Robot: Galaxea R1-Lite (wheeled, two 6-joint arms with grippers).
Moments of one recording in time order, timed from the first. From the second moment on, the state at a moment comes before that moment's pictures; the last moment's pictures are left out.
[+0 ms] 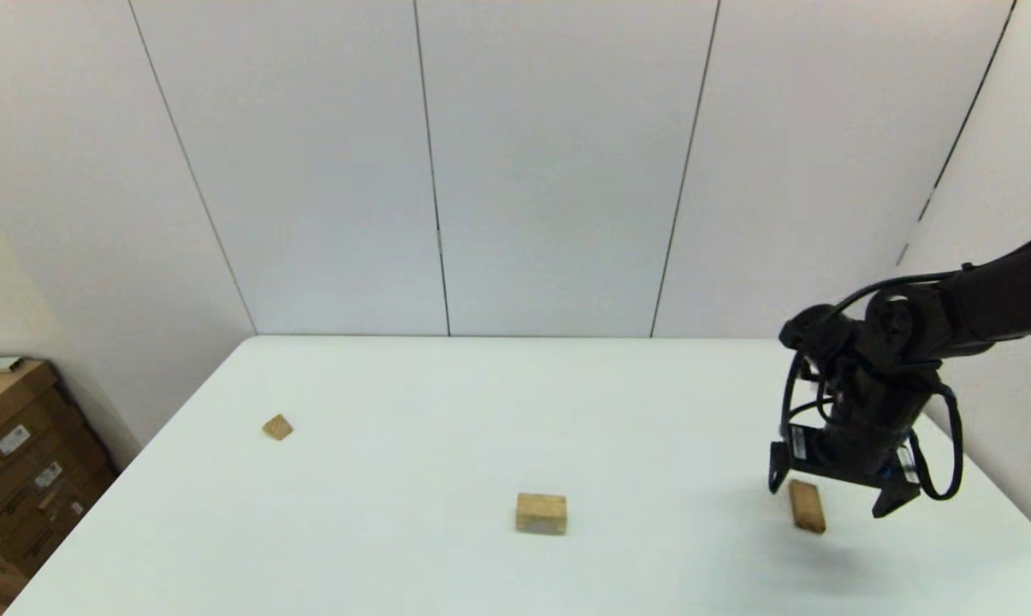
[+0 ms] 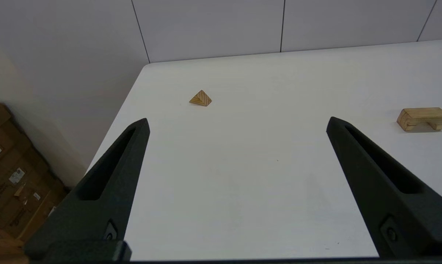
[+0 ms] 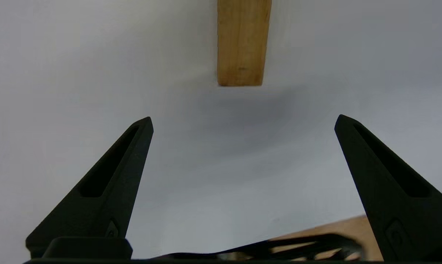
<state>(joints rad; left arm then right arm) -0.01 0.00 0.00 0.00 -0.02 0.04 0.08 2.10 -1.28 0.69 -0.11 0.48</state>
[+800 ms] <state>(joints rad) -0.01 0.00 0.00 0.00 -0.02 0.04 0.02 2.30 -1.45 0.70 -0.10 0.50</state>
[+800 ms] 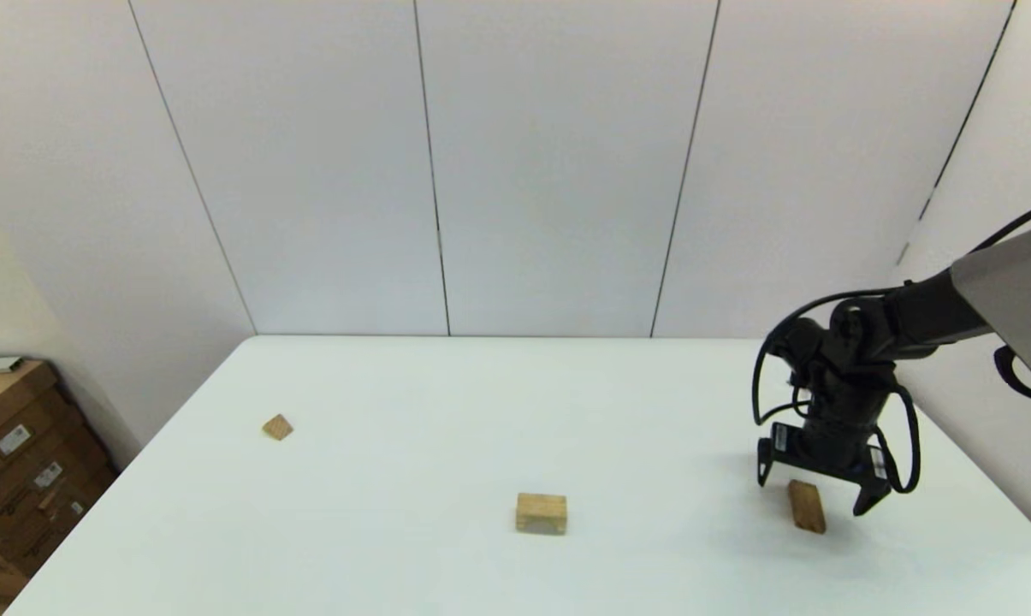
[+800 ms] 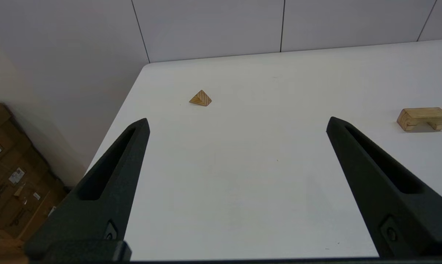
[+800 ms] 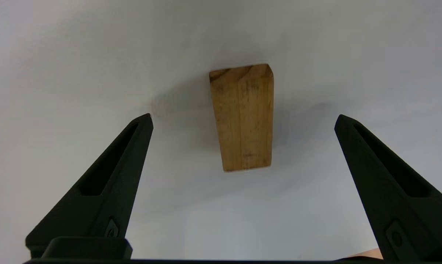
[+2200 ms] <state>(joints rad) -0.01 0.00 0.00 0.00 -0.02 0.04 -0.01 2.32 -1.45 0.71 0.01 0.46</state>
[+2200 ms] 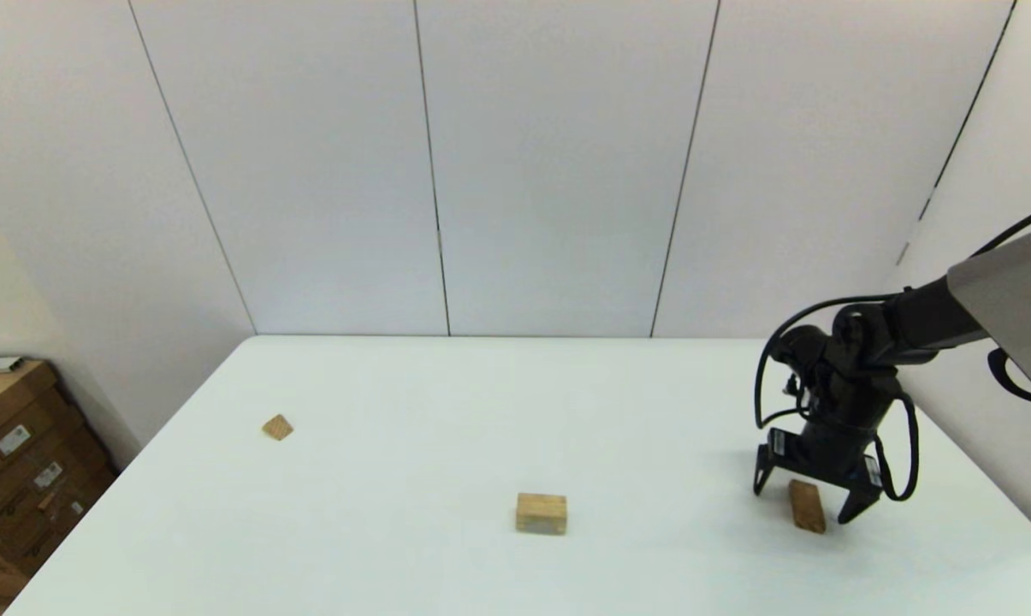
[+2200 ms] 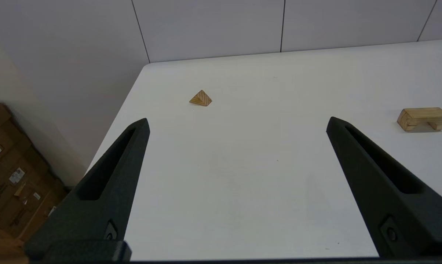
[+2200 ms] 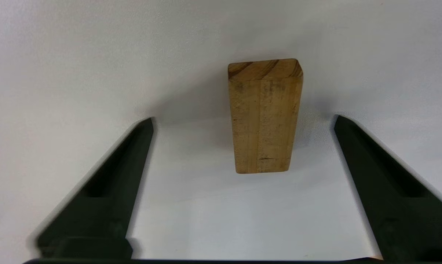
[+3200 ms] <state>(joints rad) -0.01 0.00 0.00 0.00 -0.02 0.04 -0.01 2.26 -1.45 0.71 0.06 0.46</state>
